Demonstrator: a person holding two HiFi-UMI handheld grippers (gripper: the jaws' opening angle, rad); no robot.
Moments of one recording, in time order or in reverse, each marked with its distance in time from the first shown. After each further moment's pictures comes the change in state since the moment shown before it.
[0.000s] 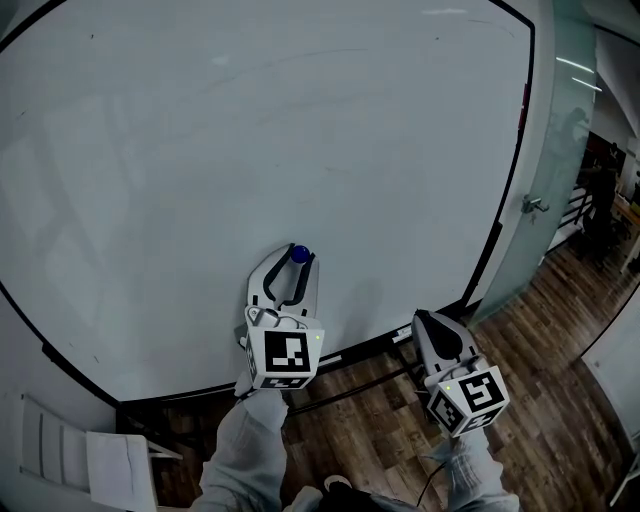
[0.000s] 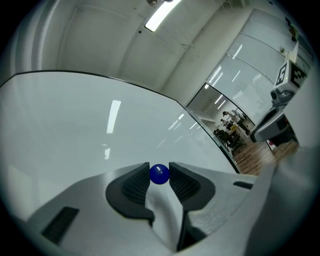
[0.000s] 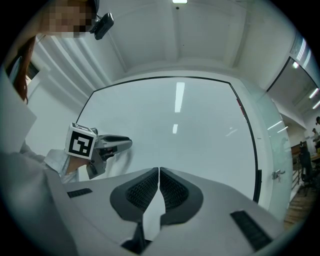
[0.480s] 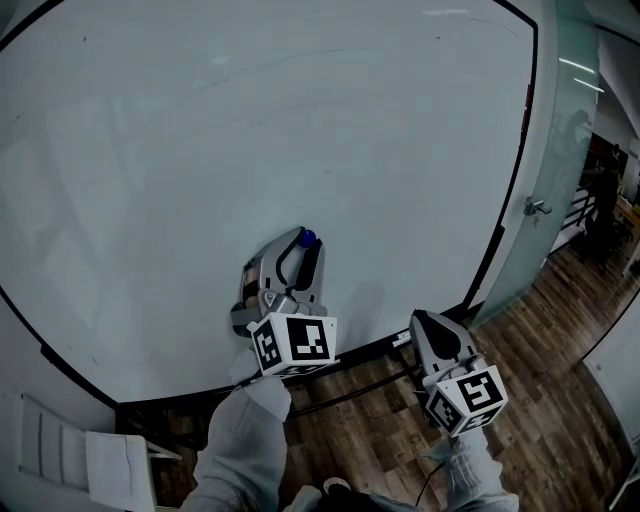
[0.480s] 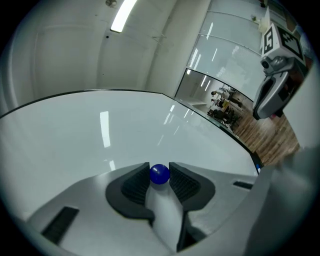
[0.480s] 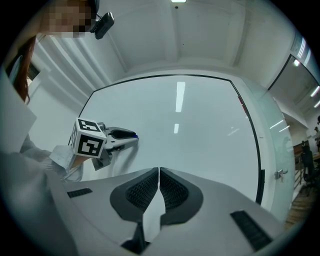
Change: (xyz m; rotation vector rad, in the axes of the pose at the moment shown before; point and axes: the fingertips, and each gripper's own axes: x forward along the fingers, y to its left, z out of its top) left arm 0.030 -0.004 0.013 0.304 0.038 0.019; right arm 0.009 -0.006 -0.002 0.005 -0.004 0.012
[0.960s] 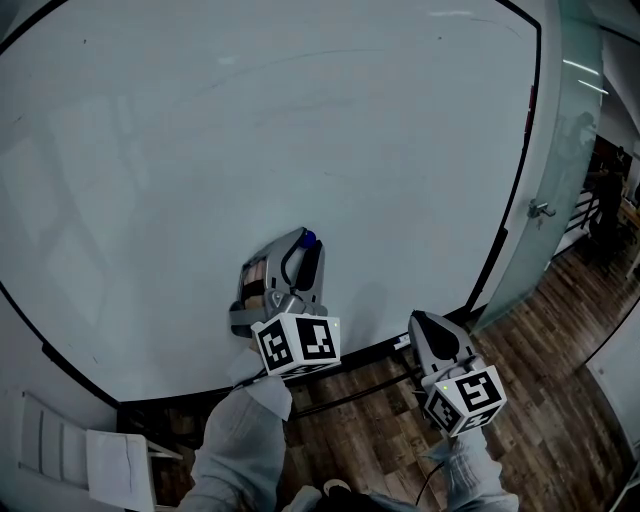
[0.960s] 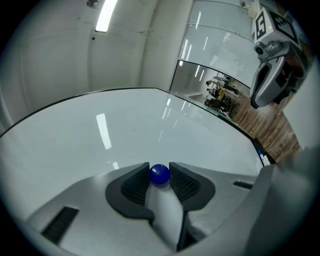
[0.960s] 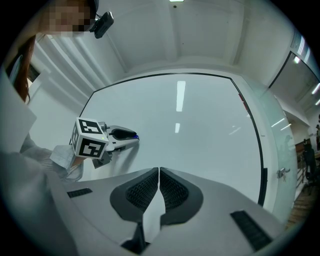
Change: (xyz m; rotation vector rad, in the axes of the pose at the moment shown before) left arm 0.007 -0.003 -0.004 0.114 0.061 0.018; right arm 0.006 -0.004 -0.004 0.010 0.005 0.021
